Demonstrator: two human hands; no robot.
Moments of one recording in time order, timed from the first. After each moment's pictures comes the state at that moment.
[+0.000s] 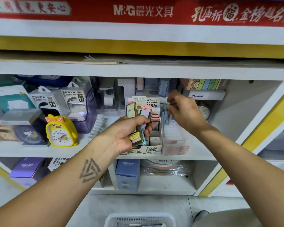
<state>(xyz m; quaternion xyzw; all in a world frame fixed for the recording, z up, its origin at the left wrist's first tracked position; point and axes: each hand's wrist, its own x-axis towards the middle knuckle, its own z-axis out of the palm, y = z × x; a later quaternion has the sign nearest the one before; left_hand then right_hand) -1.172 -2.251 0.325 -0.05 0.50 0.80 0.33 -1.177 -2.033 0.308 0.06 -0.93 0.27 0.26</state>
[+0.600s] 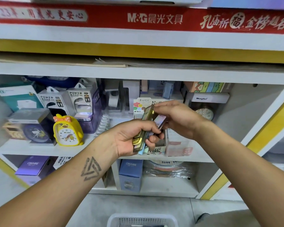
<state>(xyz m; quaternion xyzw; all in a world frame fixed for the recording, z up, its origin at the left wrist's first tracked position) -1.163 -2.264 0.333 0.05 0.47 0.74 0.49 -1.153 -2.094 0.351 -0.01 -0.73 0.68 -0.05</state>
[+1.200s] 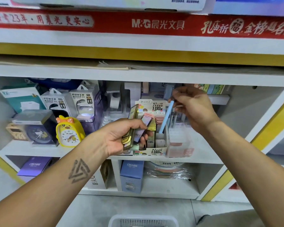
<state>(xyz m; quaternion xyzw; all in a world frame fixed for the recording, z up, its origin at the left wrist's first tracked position) -1.171 -2.289 0.335 -0.01 0.52 0.75 0.41 -1.160 -2.063 0.357 -0.04 -0.68 0.71 0.19</state>
